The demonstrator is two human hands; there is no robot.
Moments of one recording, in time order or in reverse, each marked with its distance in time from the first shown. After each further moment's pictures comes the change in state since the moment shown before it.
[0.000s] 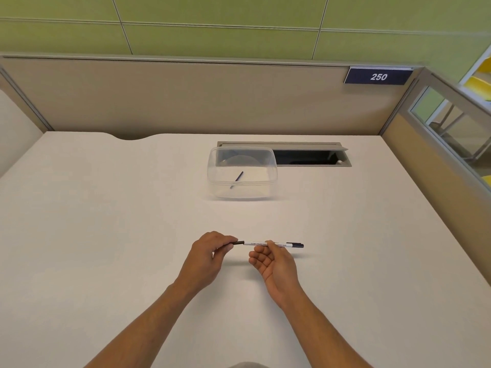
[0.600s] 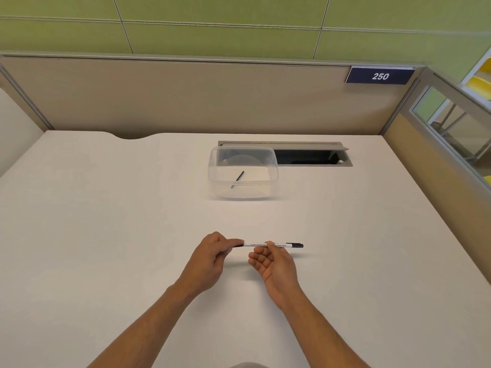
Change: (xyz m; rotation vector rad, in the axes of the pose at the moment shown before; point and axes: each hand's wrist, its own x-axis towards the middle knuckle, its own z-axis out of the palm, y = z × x) left_hand -0.002 0.001 -0.001 0.020 -0.136 -0.044; right_hand 0.000 0.003 0.000 -0.015 0.005 0.000
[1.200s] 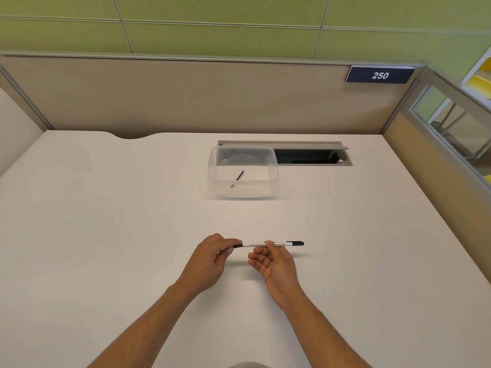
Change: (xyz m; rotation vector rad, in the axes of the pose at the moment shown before) left_hand 0.000 -0.002 0.002 -0.006 -0.001 -0.034; right_hand 0.001 0.001 -0.002 -0.047 -0.034 -0.022
